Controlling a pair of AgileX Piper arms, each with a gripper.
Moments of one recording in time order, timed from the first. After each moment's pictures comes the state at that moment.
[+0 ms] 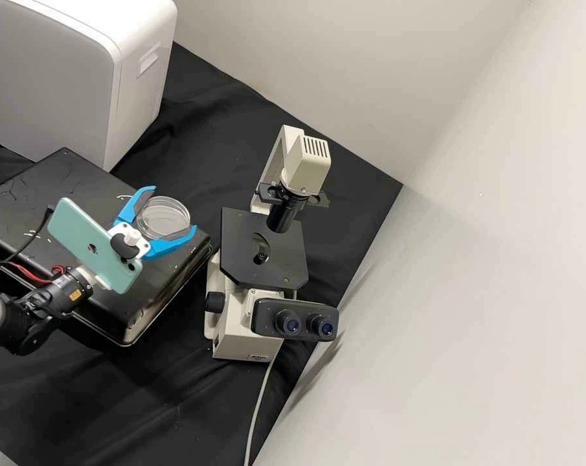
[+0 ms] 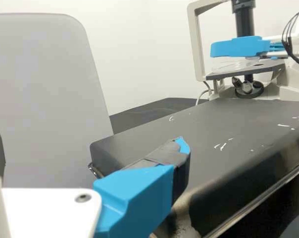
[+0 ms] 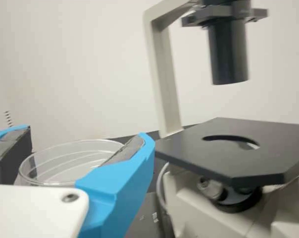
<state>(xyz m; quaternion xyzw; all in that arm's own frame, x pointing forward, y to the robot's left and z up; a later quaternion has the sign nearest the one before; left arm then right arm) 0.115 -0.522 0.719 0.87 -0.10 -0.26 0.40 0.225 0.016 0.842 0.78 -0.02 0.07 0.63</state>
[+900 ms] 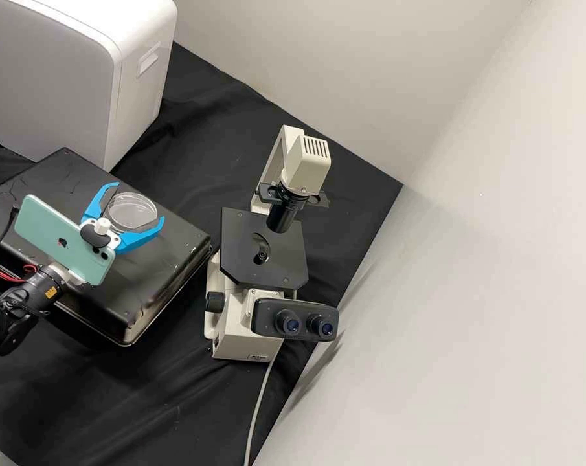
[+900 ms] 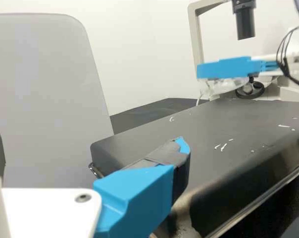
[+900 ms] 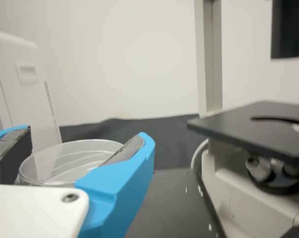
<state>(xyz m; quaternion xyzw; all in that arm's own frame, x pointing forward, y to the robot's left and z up) 0.115 -0.521 0.719 0.87 -0.10 -0.26 0.40 0.217 0.025 0.809 0.76 0.02 0.03 0.65</state>
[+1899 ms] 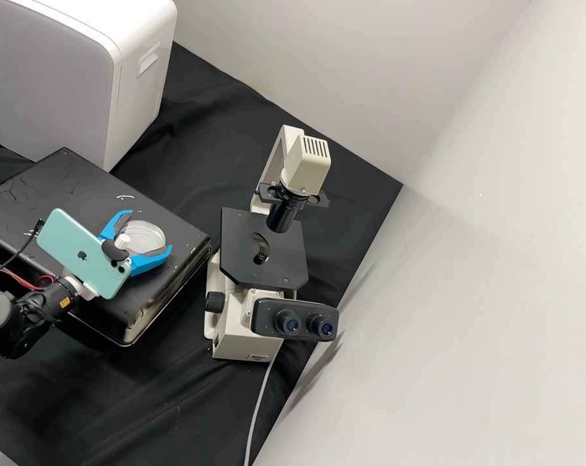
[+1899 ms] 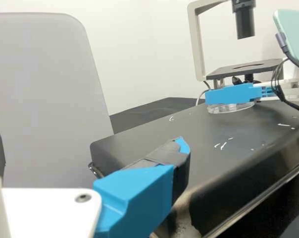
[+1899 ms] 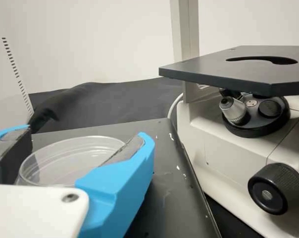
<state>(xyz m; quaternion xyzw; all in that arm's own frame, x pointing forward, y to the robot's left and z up) 0.115 -0.521 0.719 0.87 -0.10 -0.26 0.40 0.230 -0.005 0.796 0.76 -0.01 -0.03 0.65</state>
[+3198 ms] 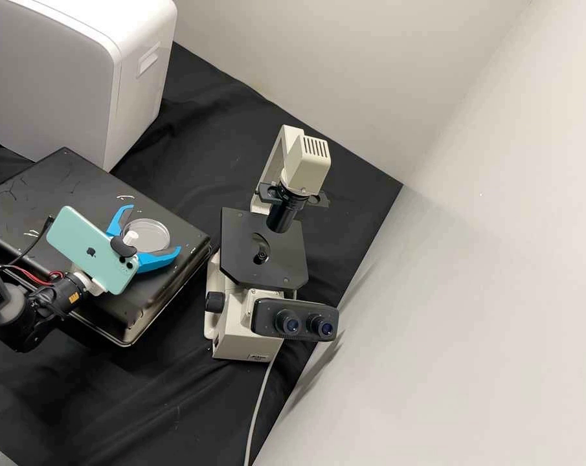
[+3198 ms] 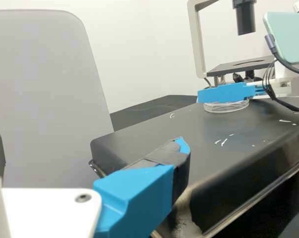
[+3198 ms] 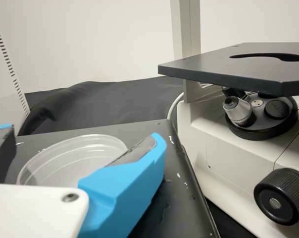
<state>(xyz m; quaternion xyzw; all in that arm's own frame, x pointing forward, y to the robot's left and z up) 0.115 -0.520 0.718 0.88 -0.09 -0.26 0.39 0.245 -0.009 0.793 0.76 -0.01 -0.03 0.65</state>
